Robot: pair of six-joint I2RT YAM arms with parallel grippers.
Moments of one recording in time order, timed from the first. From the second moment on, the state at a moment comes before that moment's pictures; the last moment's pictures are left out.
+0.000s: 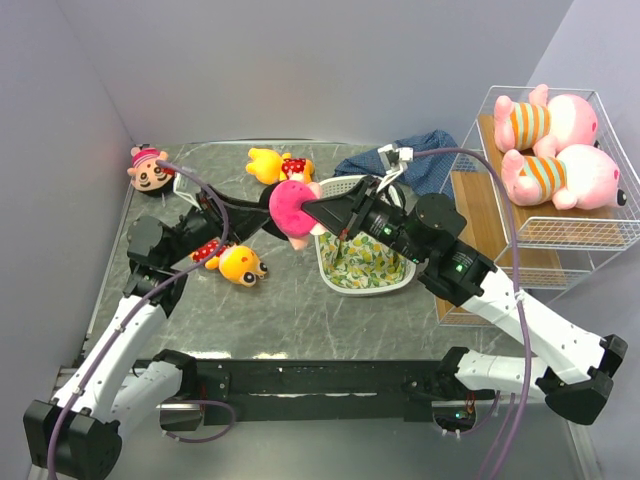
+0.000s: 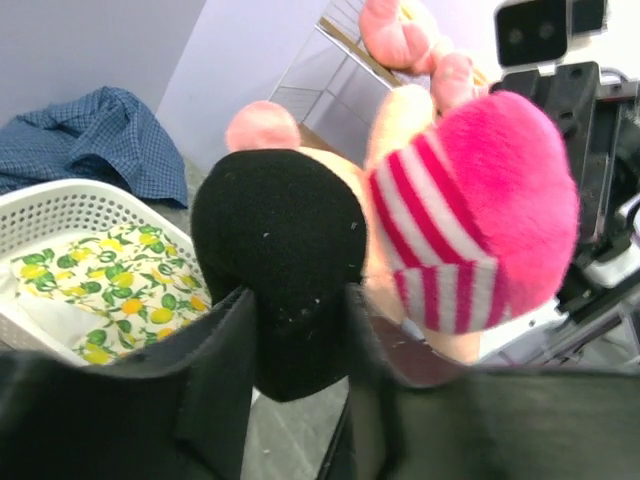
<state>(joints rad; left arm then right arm) -0.27 0.87 0.72 0.49 0.73 -0.84 0.89 1.07 1.18 0.02 -0.10 0.73</state>
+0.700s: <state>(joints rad) -0.27 0.77 0.89 -0.04 0.44 -0.48 0.89 1.13 1.49 -0.42 0.30 0.09</state>
